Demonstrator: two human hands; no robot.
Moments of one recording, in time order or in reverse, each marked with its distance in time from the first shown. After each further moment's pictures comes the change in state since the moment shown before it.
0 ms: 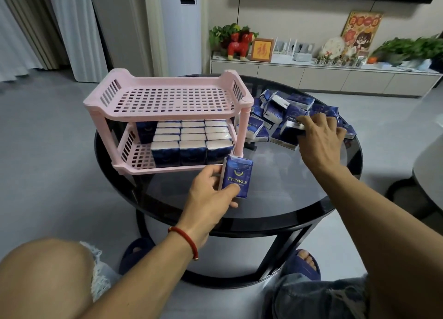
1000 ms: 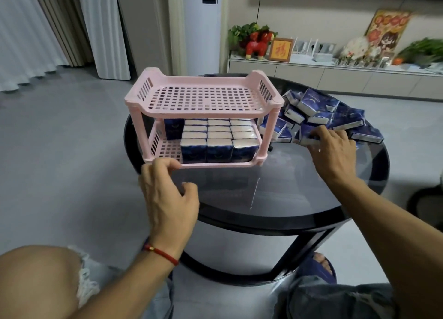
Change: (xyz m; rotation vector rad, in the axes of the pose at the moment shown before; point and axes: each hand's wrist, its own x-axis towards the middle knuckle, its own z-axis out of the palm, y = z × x) left_hand -0.027 -0.009 -0.088 0.510 0.614 0.459; right_hand -0.020 -0.022 0.004 0.113 -0.022 -0.047
